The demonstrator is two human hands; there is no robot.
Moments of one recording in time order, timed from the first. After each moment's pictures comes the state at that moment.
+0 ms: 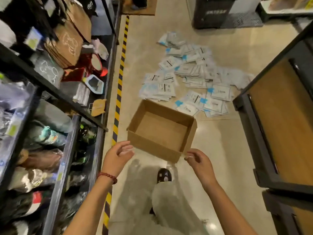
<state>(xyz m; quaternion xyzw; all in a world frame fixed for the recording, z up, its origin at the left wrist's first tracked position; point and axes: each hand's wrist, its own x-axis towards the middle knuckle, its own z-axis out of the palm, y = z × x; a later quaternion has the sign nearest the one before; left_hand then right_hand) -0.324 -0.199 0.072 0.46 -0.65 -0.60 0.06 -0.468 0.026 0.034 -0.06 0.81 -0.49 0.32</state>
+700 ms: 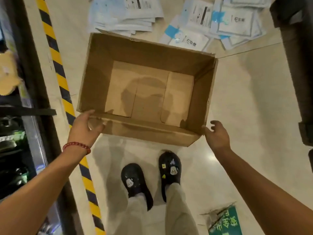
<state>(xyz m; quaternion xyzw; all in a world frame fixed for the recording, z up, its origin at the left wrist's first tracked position) -0.461 -0.362 -0.353 0.42 -0.84 -0.30 -0.16 -0.589 -0.035 -0.376 0.17 0.88 -0.27 0.34</state>
